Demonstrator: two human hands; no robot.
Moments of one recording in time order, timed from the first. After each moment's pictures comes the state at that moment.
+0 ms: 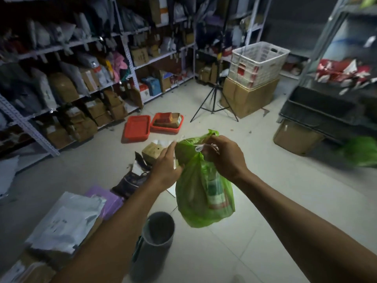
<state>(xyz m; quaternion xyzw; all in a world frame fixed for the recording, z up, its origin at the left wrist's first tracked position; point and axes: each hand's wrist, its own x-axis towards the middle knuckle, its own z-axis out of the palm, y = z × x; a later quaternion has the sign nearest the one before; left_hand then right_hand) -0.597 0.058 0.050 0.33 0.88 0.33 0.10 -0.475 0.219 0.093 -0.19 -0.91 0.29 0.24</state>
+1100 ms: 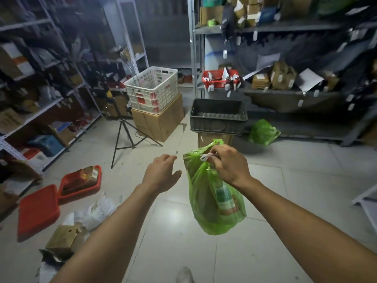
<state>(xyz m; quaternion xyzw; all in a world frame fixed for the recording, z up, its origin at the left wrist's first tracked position) -0.521 0.512 0.079 0.62 0.78 0.10 0.04 -0.303 0.597 0.102 -0.44 -0.85 0.15 0.26</state>
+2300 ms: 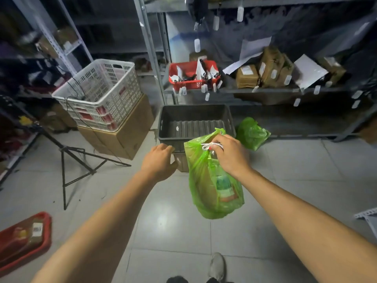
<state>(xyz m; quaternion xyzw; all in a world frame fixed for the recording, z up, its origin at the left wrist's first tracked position) -0.600 1.062 0.044 0.69 0.72 0.03 0.08 -0.371 1.112 0.054 -0.57 -0.75 0.22 0.26</state>
